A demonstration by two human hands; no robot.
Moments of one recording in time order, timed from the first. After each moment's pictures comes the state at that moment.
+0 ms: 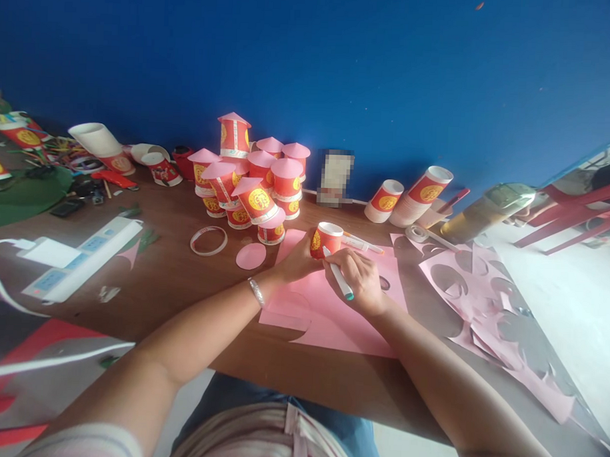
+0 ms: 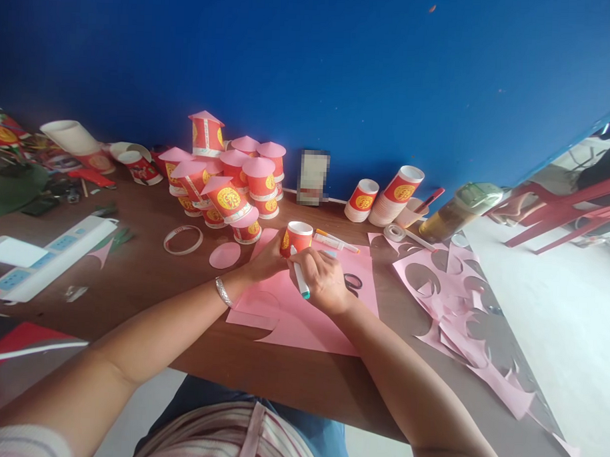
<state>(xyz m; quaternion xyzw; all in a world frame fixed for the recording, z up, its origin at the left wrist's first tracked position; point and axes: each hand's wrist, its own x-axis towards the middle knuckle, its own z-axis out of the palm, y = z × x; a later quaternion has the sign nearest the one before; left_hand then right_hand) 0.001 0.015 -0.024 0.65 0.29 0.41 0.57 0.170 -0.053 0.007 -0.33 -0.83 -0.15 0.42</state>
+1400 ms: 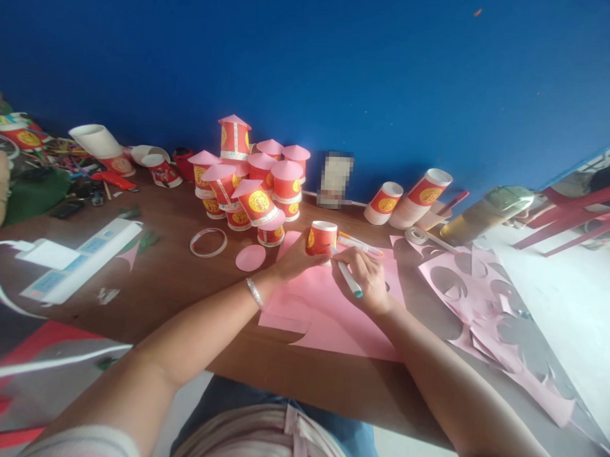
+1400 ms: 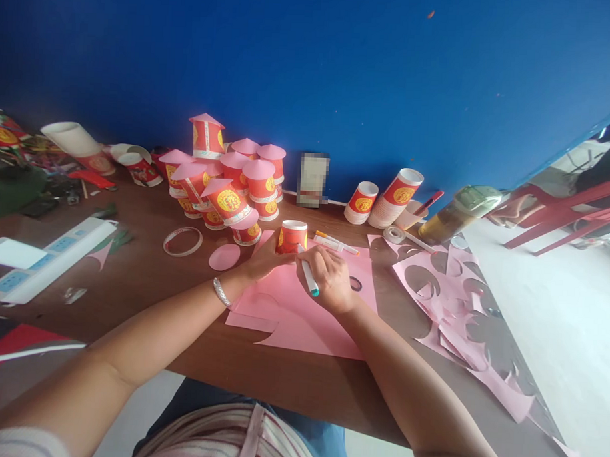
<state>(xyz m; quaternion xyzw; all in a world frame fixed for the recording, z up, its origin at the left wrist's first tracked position) -0.002 0.012 -0.008 0.59 0.26 0.40 0.65 0.175 -0.049 0.009 -0.35 -0.80 -0.17 0.45</state>
